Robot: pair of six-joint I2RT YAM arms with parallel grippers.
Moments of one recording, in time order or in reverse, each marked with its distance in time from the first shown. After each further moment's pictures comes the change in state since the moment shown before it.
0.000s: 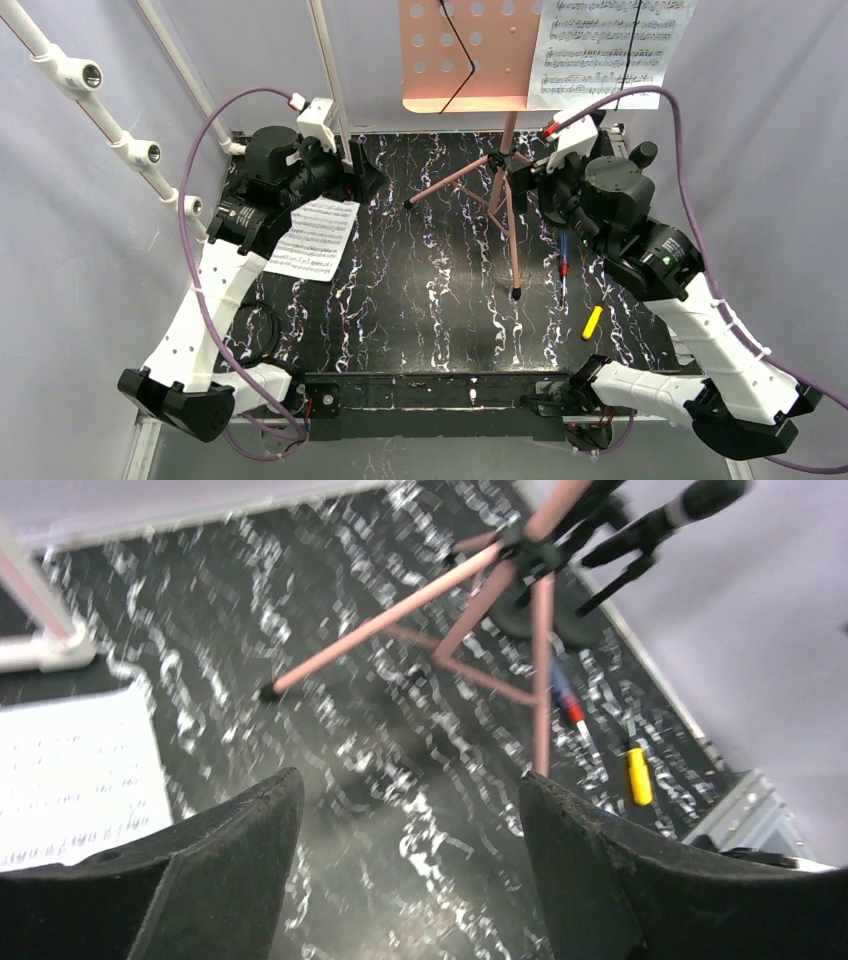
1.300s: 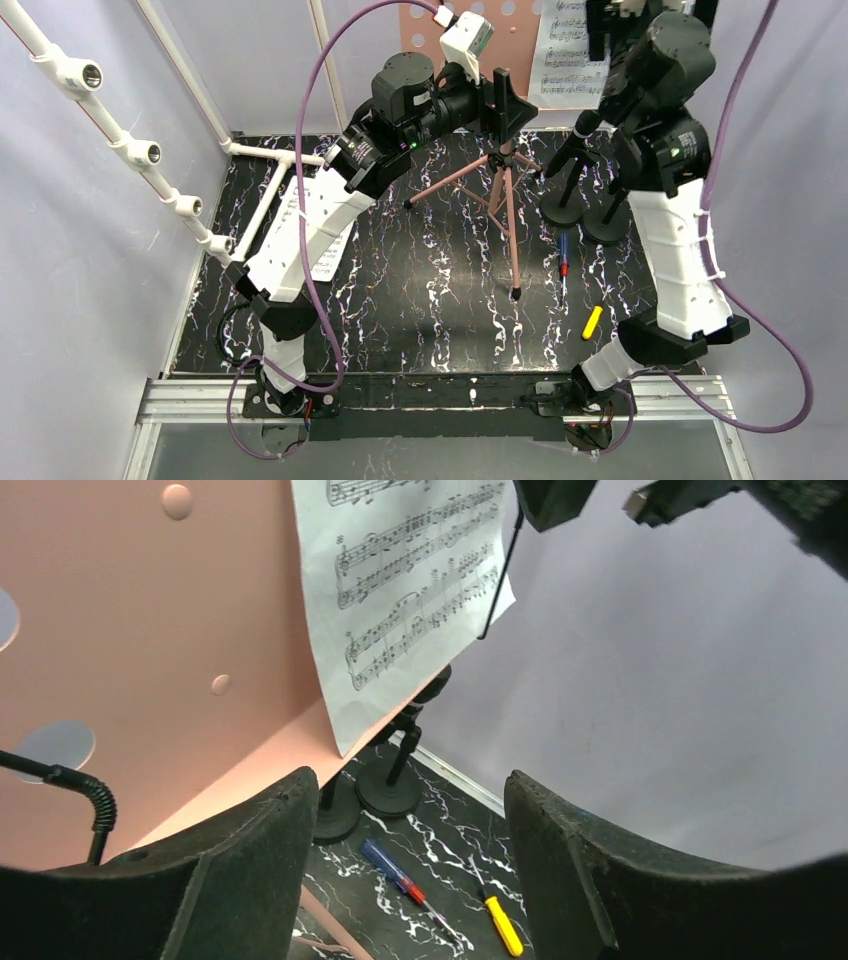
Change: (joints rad) left arm -0.486 0.687 0.986 0.109 -0.109 -0.020; right arm -0.265 0.528 0.870 0.140 0.404 -0.393
